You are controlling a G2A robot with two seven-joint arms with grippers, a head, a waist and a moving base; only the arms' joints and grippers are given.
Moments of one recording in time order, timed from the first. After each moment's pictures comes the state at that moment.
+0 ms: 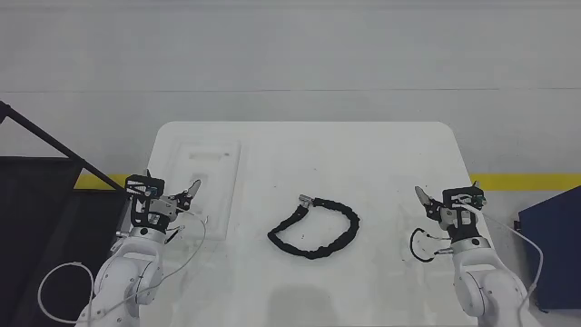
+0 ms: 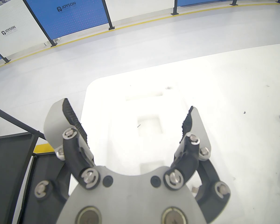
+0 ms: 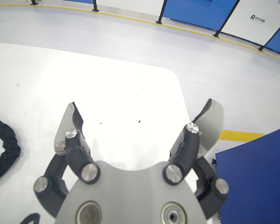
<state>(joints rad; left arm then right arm) 1.73 -1.15 -1.60 -1.80 1.33 0.00 0.00 -1.73 -1.15 1.60 -1.80 -1.33 0.00 0.00</state>
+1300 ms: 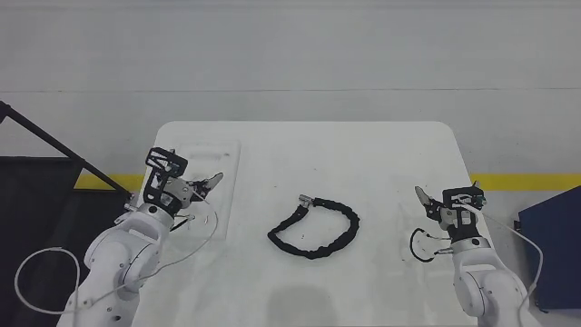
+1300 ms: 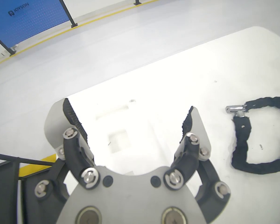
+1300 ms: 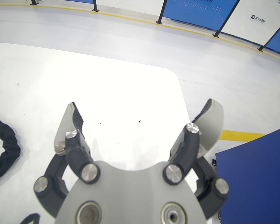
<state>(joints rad) 1.62 -1.13 -1.60 -2.00 1.33 -0.23 -0.41 -1.73 -1.15 1.60 -1.80 -1.33 0.00 0.00</state>
